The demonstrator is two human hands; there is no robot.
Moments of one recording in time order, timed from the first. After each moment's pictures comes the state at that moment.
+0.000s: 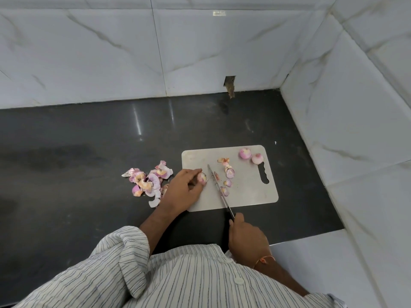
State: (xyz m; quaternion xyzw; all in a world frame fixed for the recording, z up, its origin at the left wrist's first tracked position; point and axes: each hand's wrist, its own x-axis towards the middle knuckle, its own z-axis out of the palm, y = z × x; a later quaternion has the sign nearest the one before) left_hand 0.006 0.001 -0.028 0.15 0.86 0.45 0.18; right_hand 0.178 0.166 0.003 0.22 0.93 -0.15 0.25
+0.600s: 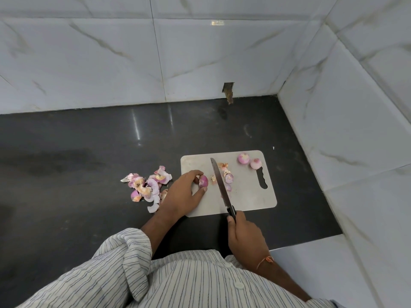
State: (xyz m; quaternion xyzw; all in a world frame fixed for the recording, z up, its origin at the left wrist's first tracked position) left_hand -0.001 0.008 -0.026 0.21 0.88 0.39 0.15; right_hand 0.169 0.170 0.015 0.22 0.93 -0.24 0.17
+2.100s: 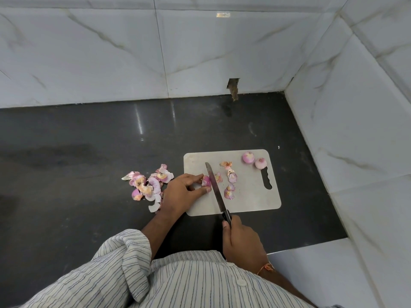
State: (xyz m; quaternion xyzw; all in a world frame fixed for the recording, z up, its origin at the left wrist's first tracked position) left_hand -0.003 0.004 -0.043 0.11 0.85 0.48 0.17; right_hand 0.162 0.155 0.030 0.21 0.92 -0.25 0.23
